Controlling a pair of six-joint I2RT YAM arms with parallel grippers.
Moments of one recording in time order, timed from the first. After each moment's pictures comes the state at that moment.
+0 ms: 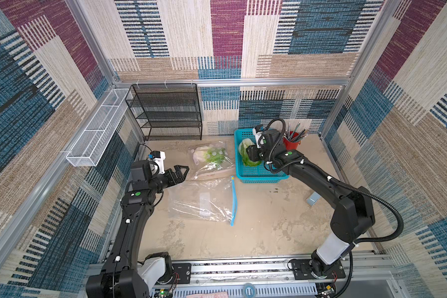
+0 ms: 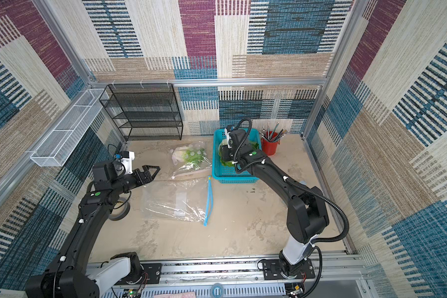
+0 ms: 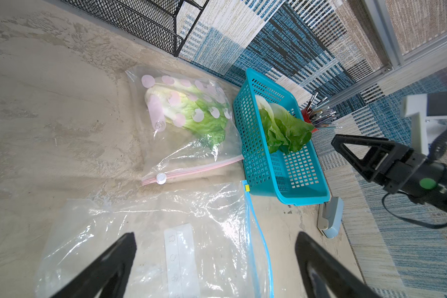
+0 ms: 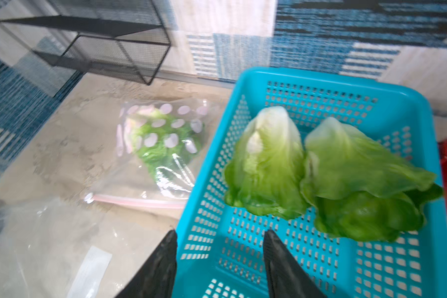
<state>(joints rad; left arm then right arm) 0.12 1.07 0.87 -0.36 0.58 -0.37 0.54 1.70 1.47 -0.36 0.04 0.18</state>
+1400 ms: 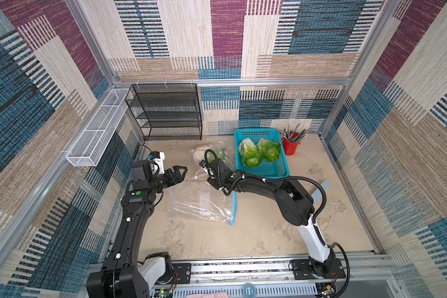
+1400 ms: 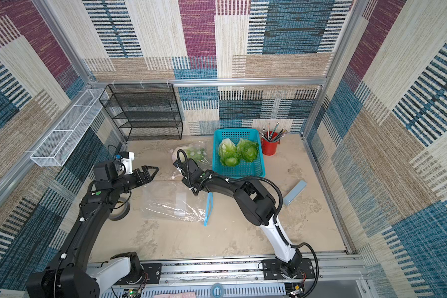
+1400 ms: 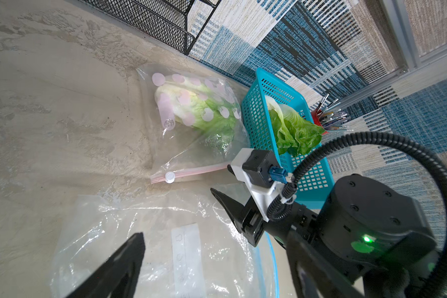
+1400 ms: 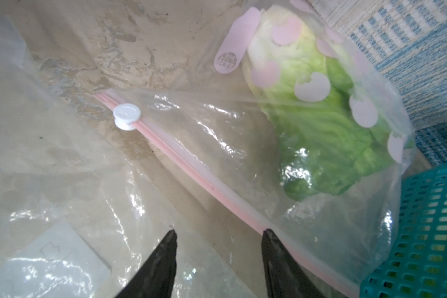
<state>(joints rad) 0.13 1.09 0.87 -0.37 0.56 -0.37 0.86 2.22 1.69 -0.22 0.25 -0.23</state>
